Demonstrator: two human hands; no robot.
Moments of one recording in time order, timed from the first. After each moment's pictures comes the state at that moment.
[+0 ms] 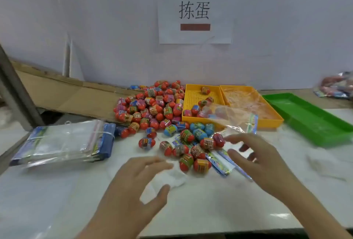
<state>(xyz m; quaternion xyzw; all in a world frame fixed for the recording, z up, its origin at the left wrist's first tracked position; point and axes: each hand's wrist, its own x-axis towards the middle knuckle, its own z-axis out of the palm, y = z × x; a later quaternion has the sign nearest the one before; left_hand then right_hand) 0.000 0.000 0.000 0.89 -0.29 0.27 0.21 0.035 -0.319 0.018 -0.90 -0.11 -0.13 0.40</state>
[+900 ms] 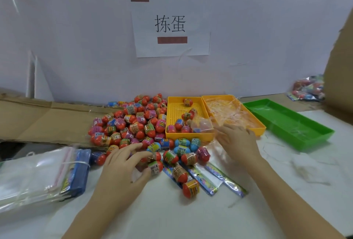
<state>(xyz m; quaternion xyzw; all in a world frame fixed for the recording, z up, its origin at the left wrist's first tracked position) 0.102 -0.034 -0.010 0.94 -0.17 0.18 0.26 0.146 -0.349 -0.002 -0.98 0.06 -0.15 0.08</state>
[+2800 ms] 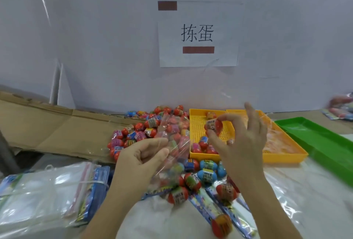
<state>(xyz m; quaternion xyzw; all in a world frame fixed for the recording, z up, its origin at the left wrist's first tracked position) 0.141 -0.031 0.036 0.73 -0.10 0.12 0.66 0.149 -0.234 0.055 -0.85 0.00 -0.41 0.34</state>
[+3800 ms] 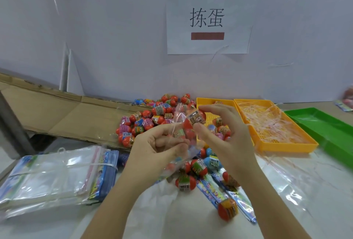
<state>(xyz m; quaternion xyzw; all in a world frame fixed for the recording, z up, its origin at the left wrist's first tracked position) 0.131 -0.035 0.041 0.69 -0.17 0.05 0.70 0.133 -0.208 0.058 -0.80 -0.17 -0.31 0.48</state>
